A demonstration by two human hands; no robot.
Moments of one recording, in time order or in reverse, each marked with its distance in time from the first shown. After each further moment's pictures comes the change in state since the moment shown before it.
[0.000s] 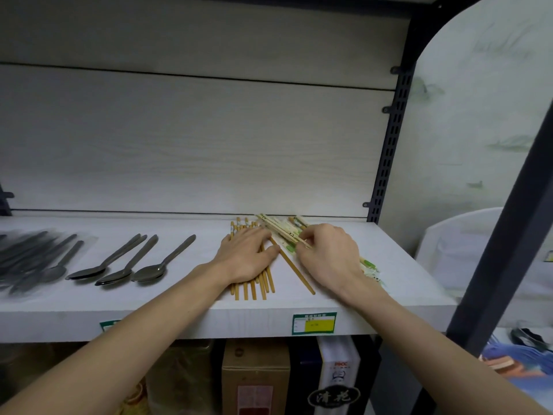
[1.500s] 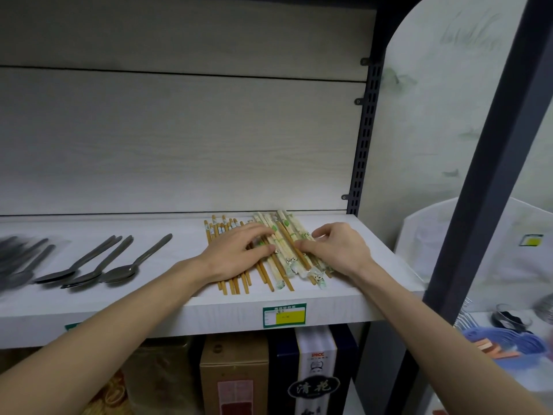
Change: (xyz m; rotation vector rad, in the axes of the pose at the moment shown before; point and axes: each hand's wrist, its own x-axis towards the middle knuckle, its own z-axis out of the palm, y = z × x) left_hand 0.008 0.015 0.008 -0.110 0.009 0.201; right_hand 0.009 0.071 -0.013 0.252 -0.179 0.320
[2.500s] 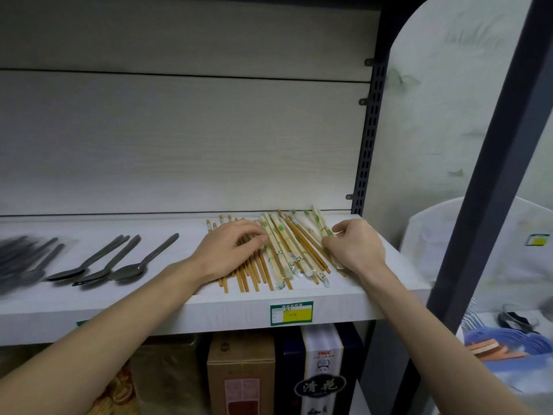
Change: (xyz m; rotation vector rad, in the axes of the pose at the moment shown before) left_hand -0.014 -0.019 -0.008 -0.106 0.158 0.055; right_hand -0.007 0.001 -0.004 -0.010 0.186 0.079
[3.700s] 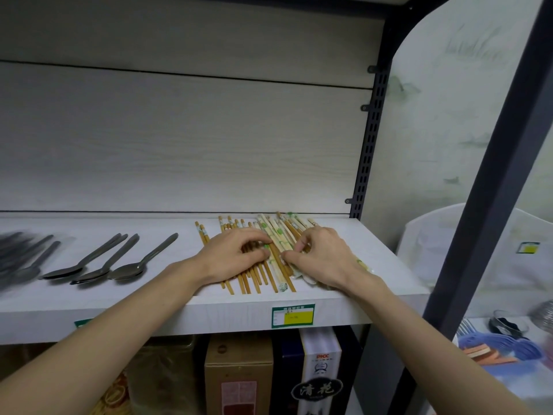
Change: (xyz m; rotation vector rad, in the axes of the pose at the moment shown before) left_hand 0.002 0.002 0.001 0.058 -0.126 -0.012; right_hand -0.027 -0.033 0.012 -0.096 -0.178 -0.382
